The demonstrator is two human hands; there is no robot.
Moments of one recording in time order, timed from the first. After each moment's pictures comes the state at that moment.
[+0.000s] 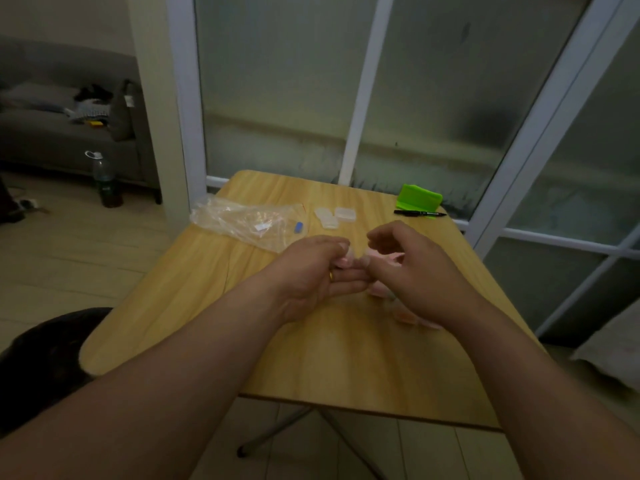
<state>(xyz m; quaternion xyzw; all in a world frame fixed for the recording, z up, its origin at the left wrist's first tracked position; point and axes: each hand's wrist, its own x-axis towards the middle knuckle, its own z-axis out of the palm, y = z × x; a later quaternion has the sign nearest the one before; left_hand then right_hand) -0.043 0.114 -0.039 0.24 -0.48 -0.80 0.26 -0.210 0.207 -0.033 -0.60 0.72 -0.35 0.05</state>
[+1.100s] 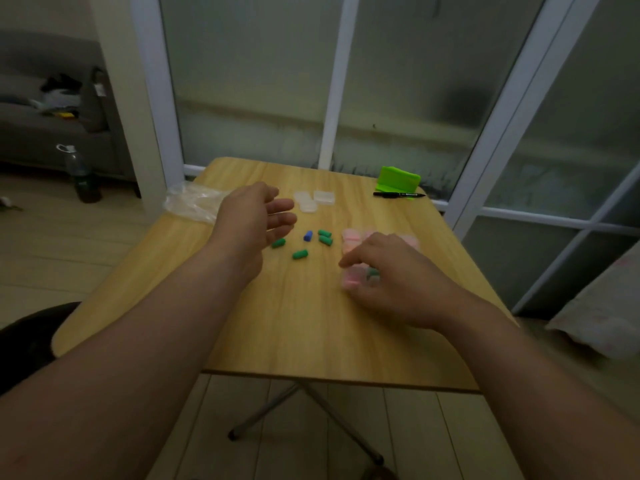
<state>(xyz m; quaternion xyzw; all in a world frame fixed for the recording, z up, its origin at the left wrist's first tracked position) -0.036 0.089 -0.024 0.38 -0.43 -0.68 0.45 -0.217 0.238 -0.042 -0.68 0.72 -0.13 0.01</state>
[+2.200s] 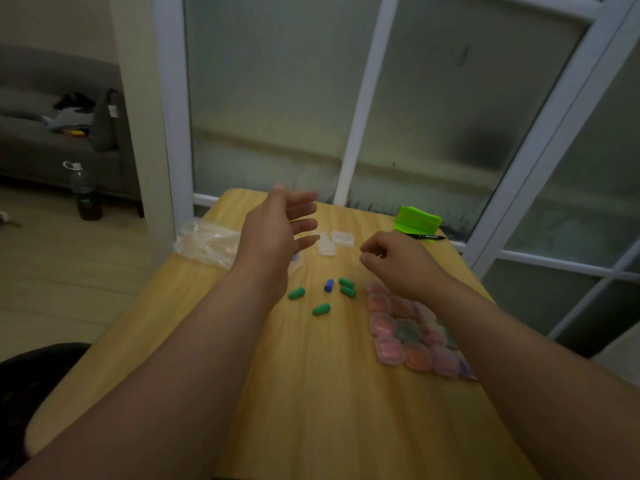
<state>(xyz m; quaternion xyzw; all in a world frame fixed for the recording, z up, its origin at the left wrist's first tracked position) -0.049 0.045 -0.007 0.32 -0.47 -0.66 0.50 -0.268 0.104 -0.039 -0.57 0.79 -0.23 0.00</state>
